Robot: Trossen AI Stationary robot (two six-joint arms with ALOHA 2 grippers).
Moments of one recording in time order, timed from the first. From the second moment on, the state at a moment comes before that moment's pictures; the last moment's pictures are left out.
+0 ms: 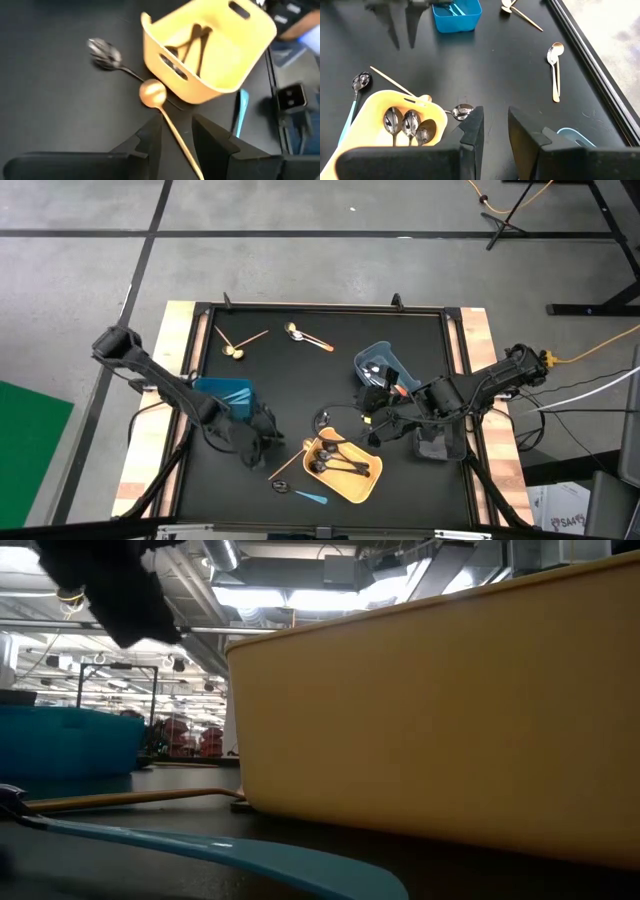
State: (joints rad) left arm -0.53 1.33 0.74 -0.16 -0.35 -0.69; right arm 0.43 1.59 1.67 -1.04 0.56 0.47
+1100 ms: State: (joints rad) left arm -0.55 1.73 0.74 0.17 -0.39 -0.49; right arm 0.43 1.59 1.67 -1.04 0.56 0.47
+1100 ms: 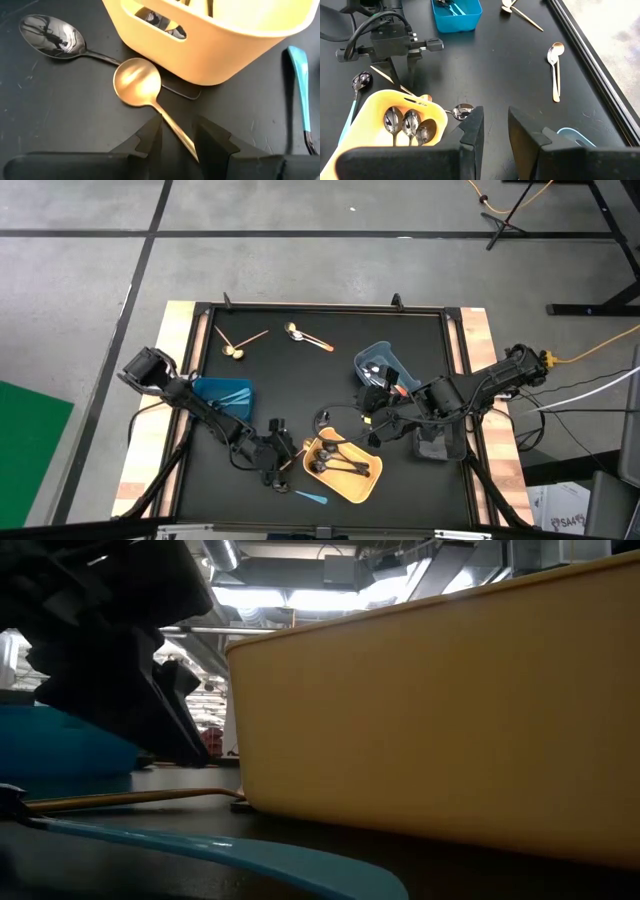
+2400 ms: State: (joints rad) left arm -0.54 1.81 0.74 0.17 -0.44 -0.63; right arm 0.43 1.59 1.67 -1.04 0.56 0.47
